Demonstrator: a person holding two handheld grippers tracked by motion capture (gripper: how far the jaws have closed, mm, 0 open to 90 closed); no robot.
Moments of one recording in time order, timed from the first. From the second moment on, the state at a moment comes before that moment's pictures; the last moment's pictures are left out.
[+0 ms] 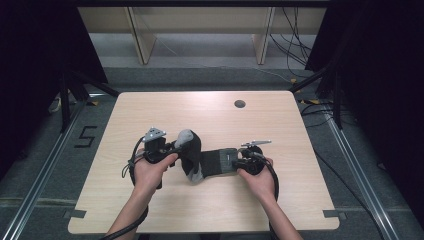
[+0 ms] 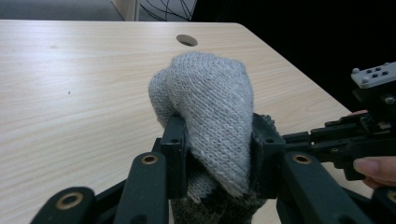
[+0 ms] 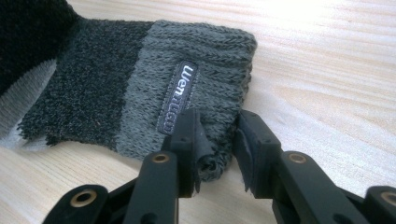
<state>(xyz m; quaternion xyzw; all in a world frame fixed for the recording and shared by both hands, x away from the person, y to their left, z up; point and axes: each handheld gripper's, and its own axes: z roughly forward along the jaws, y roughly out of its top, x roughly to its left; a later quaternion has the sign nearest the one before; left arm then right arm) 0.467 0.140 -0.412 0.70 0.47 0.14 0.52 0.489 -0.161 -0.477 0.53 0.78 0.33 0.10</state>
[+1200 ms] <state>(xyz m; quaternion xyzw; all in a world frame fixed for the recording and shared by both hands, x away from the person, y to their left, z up) 0.470 0.083 -0.418 0.72 0.45 0.09 0.52 0.493 -0.163 -0.478 0.52 0.78 0.33 0.08</state>
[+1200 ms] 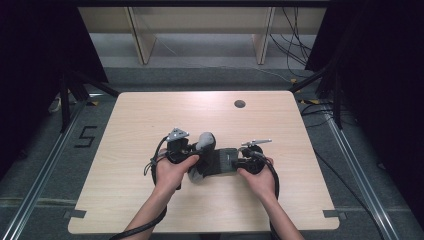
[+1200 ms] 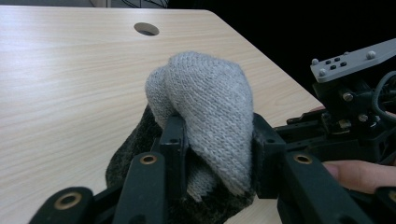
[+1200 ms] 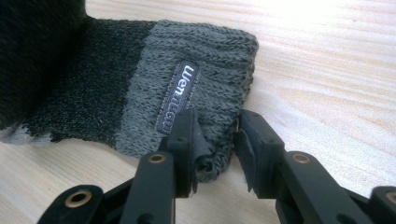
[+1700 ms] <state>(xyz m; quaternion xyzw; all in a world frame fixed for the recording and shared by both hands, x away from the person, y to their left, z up) 0.475 0.060 -0.430 0.73 0.44 0.09 0.51 0.493 -0.165 -0.479 0.53 0.78 0.34 0.07</state>
